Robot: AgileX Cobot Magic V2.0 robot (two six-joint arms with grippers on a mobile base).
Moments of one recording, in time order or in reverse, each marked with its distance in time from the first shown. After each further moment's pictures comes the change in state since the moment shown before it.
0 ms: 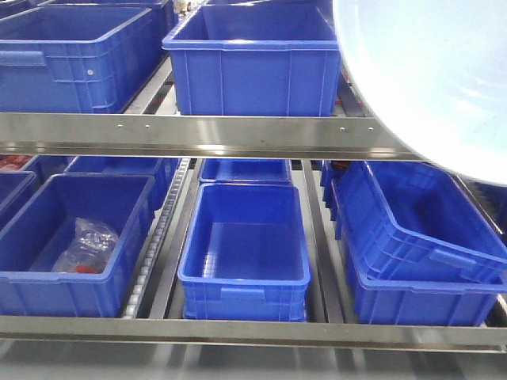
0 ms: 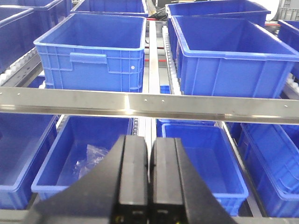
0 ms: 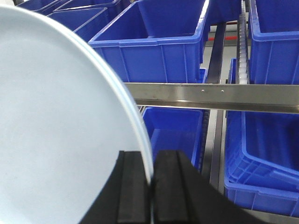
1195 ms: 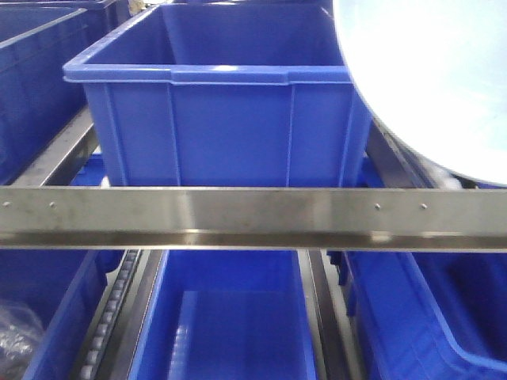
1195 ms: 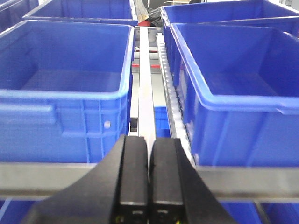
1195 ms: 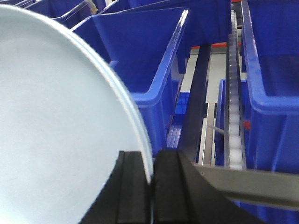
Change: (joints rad) left arm 0.000 0.000 0.000 0.000 0.000 0.000; right arm 0.000 0.000 0.000 0.000 0.000 0.000
